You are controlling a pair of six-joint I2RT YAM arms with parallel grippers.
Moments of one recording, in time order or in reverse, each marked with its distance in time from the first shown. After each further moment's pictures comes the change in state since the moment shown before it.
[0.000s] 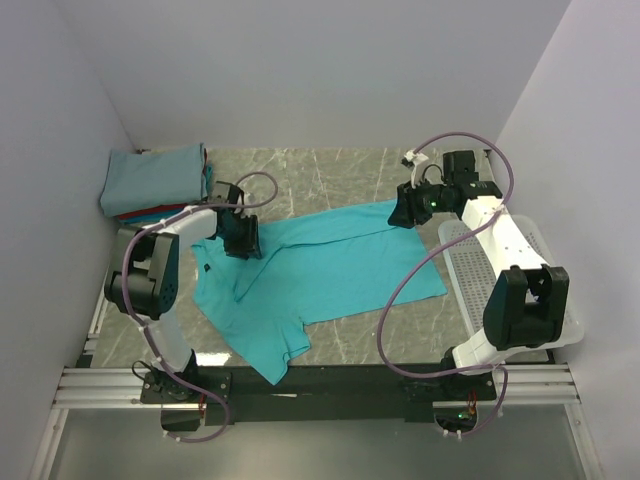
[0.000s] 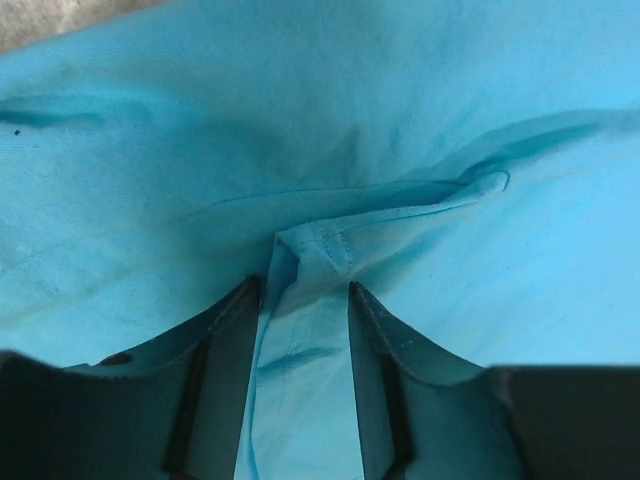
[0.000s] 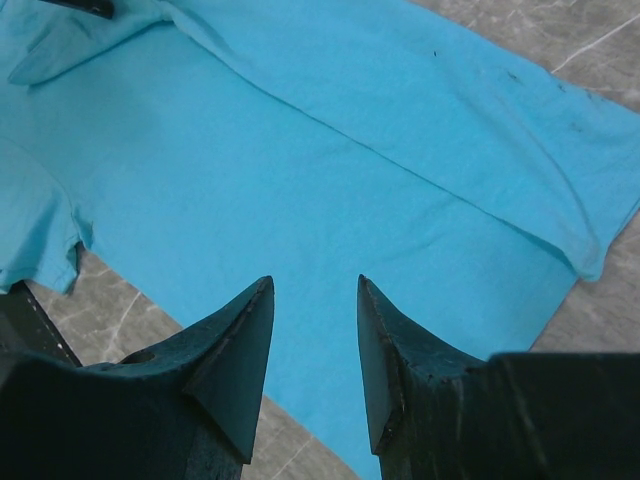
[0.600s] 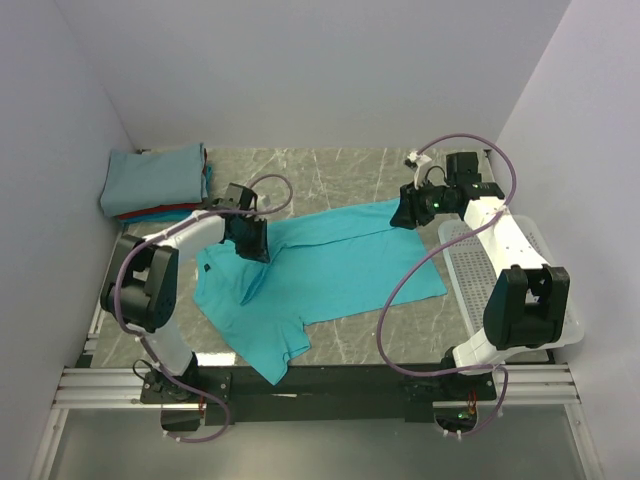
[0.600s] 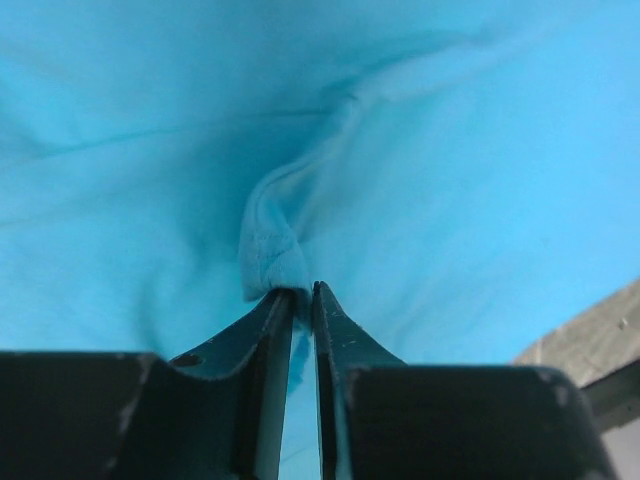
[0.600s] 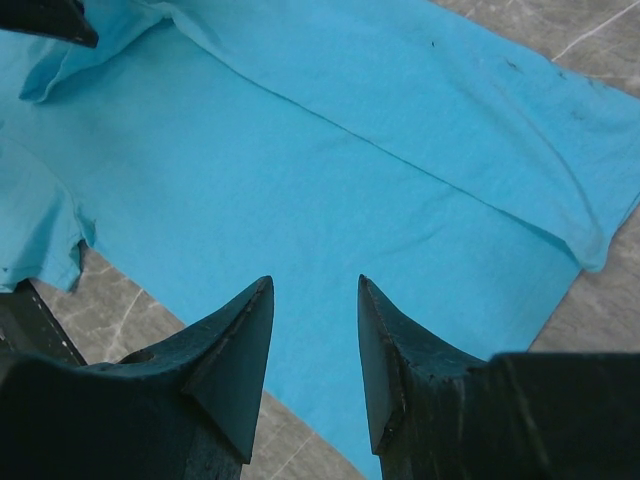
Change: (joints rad) left arm -0.097 -0.072 -0.020 -0.024 0.029 -0.009; right arm -0.022 0.000 -0.011 0.000 -0.019 -0.001
